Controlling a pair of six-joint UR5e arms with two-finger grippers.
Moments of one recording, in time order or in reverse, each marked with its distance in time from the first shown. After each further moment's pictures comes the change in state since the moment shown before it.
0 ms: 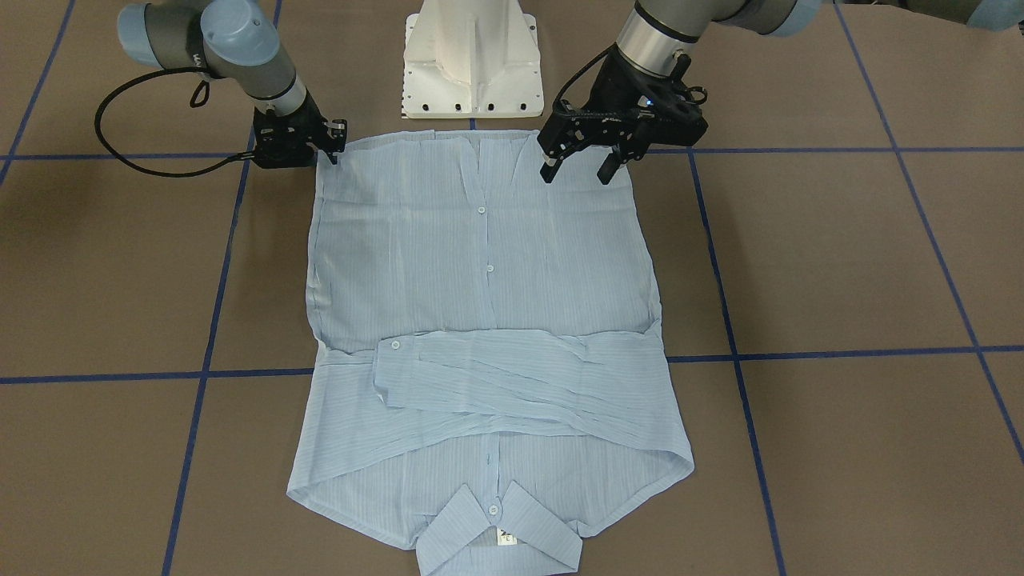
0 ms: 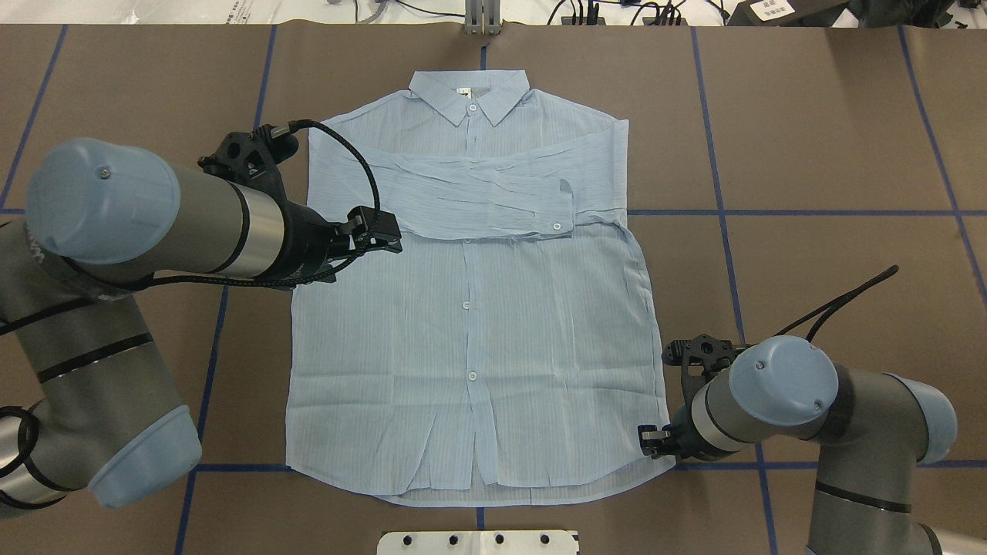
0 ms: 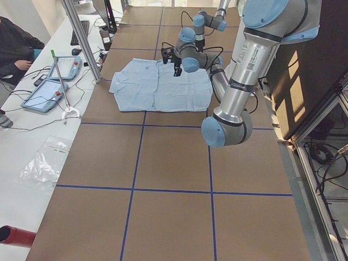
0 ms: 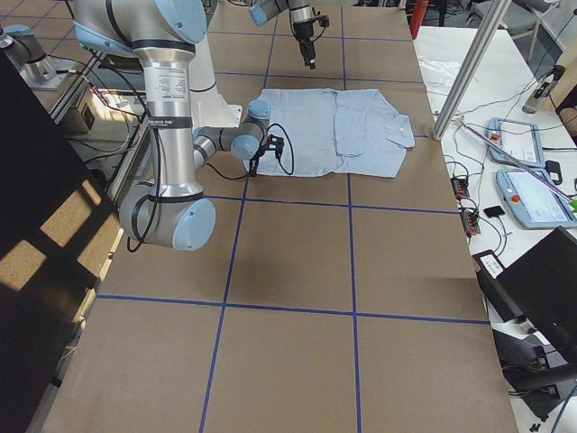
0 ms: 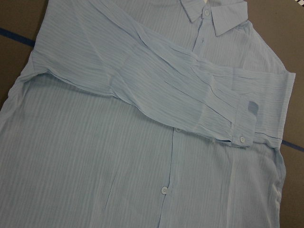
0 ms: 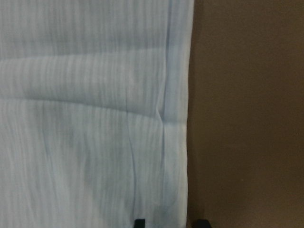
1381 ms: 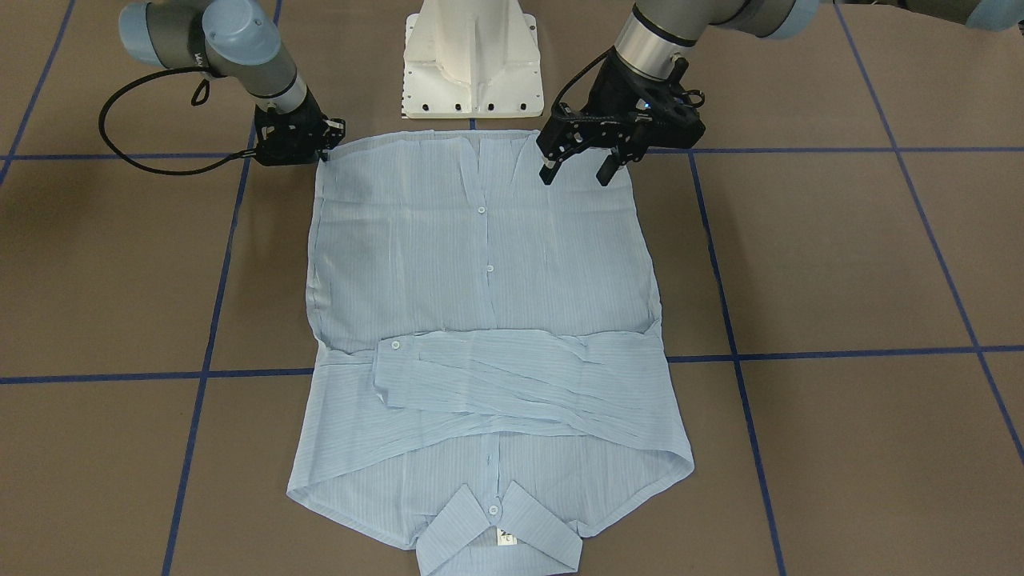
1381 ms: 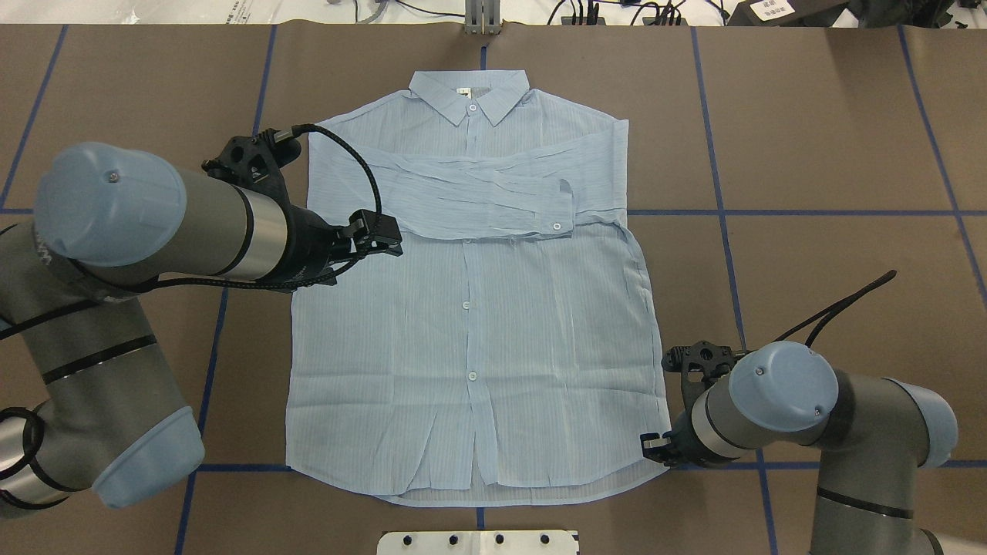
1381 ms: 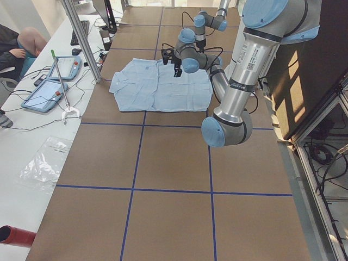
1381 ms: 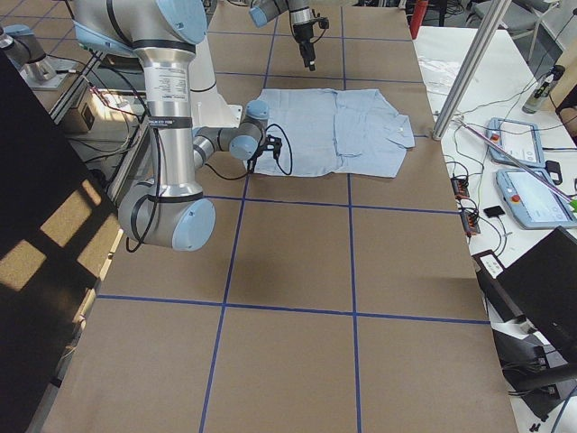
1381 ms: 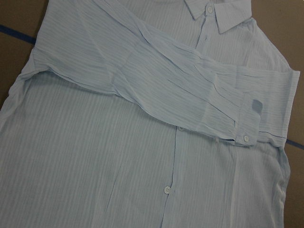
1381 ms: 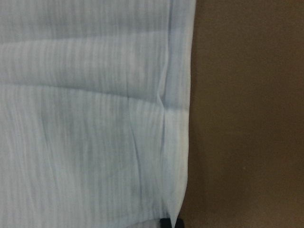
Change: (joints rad) left arm 0.005 0.003 0.008 -0.002 0.001 0.000; right arm -0.012 -0.005 0.006 0.000 0.002 0.002
